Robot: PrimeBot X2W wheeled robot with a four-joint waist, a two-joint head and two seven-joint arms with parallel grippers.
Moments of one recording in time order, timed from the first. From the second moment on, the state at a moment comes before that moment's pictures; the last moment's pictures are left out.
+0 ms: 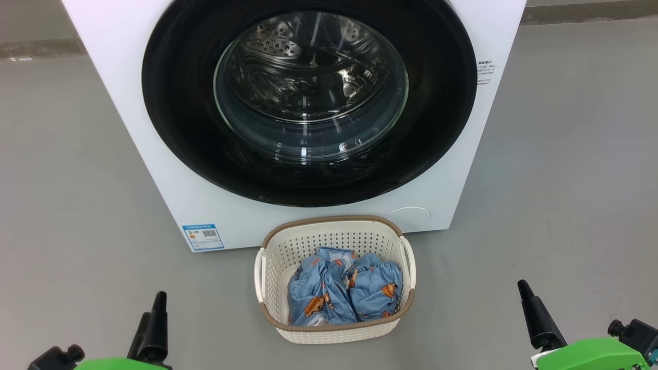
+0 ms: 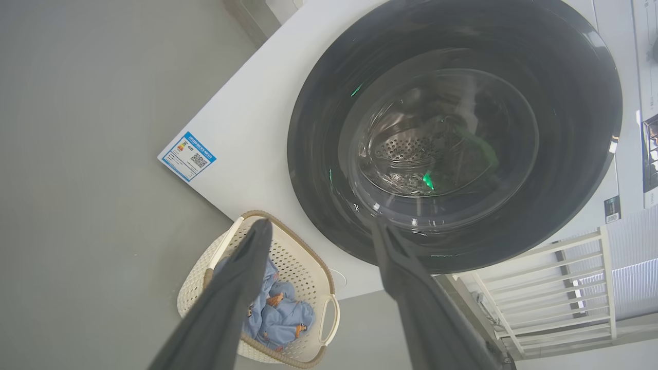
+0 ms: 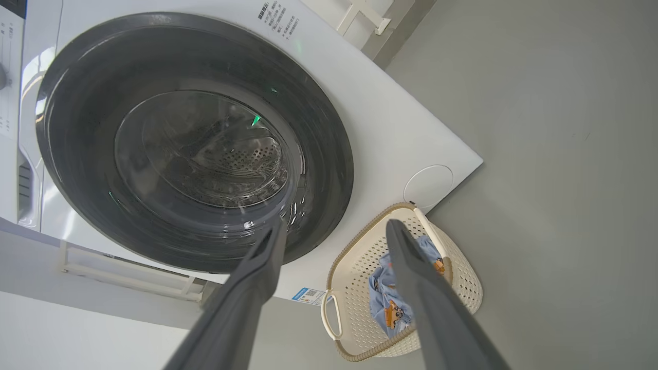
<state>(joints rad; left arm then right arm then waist) -0.02 0.03 0.02 0.24 -1.06 -0.13 -0.04 -0.03 -0.09 -0.04 0.32 1.08 0.13 -0.04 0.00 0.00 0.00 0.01</state>
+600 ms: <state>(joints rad) -0.02 0.03 0.01 0.22 -0.84 -0.13 -0.09 -0.04 -0.10 -0.01 0.32 0.88 0.13 -0.09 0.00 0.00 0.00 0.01</state>
